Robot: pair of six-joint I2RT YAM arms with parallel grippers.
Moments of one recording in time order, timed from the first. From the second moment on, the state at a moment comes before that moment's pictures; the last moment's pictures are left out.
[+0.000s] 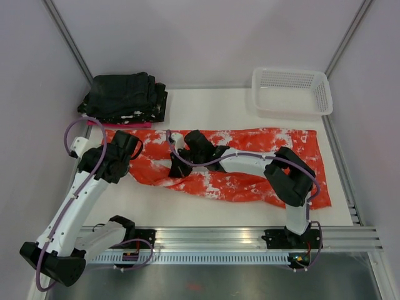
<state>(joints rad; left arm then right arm) -0.38 0.98 1.13 -1.34 -0.84 -1.52 0.90 1.91 1.26 0.04 -0.49 0.30</state>
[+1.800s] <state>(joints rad) -0.16 0.94 0.76 -1.05 -0.52 -1.19 1.28 1.55 1.22 -0.14 -0.15 -0.11</state>
